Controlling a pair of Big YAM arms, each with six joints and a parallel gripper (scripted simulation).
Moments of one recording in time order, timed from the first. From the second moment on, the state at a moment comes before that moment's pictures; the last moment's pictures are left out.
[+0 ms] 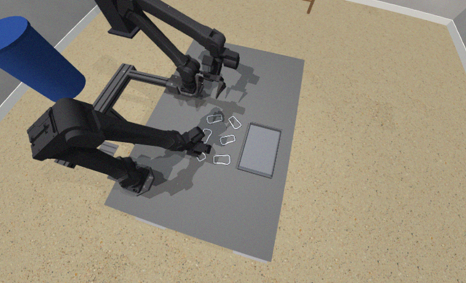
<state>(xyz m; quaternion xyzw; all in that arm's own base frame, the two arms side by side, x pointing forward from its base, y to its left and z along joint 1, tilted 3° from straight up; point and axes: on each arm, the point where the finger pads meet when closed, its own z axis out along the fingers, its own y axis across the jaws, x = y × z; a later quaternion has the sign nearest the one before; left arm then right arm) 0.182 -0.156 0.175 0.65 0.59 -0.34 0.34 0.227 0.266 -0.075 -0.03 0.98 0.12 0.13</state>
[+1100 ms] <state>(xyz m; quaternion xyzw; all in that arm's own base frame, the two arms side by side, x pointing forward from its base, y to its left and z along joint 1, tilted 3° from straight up) 0.182 -0.156 0.175 0.65 0.59 -0.34 0.34 0.196 0.224 -0.083 0.35 0.94 -0.01 0.02</state>
